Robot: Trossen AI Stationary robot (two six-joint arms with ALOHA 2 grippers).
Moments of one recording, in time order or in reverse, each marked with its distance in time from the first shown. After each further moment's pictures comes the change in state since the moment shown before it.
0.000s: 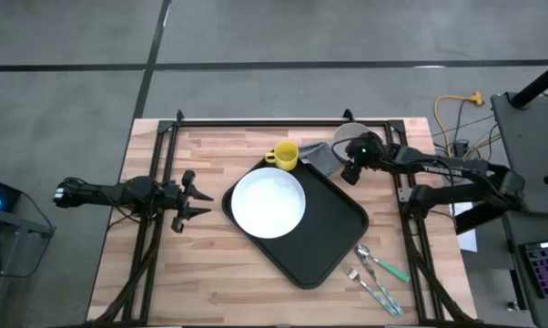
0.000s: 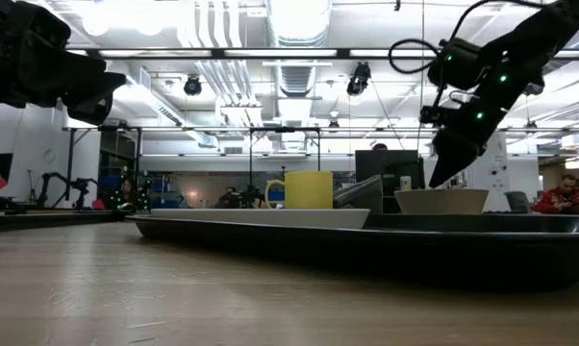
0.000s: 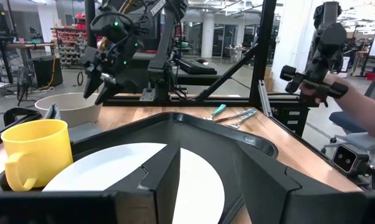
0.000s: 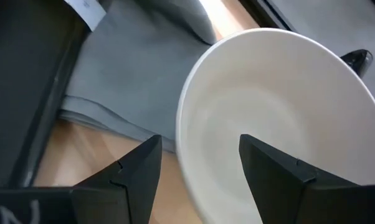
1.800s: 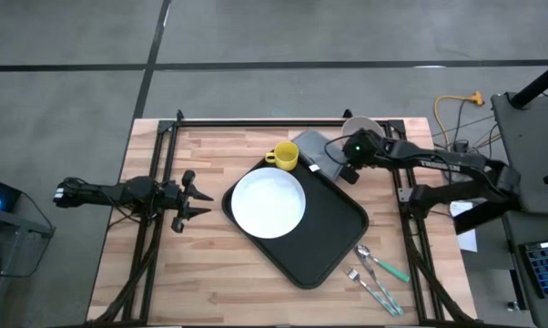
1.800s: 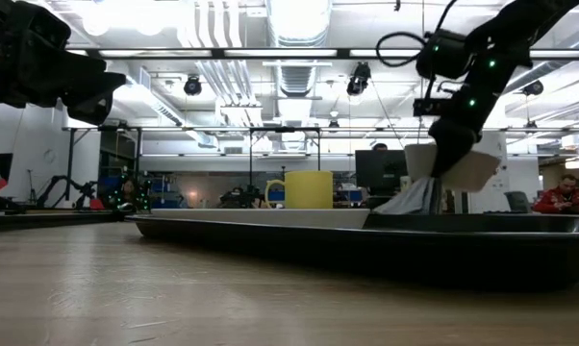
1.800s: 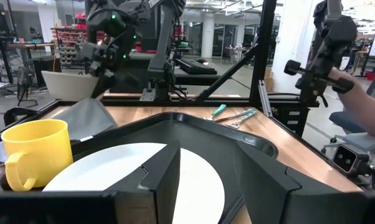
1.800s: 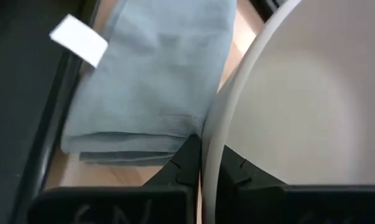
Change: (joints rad) left arm 0.000 0.000 0.000 0.000 0.000 0.000; right arm 0.041 0.045 0.138 -0.197 0.036 0.029
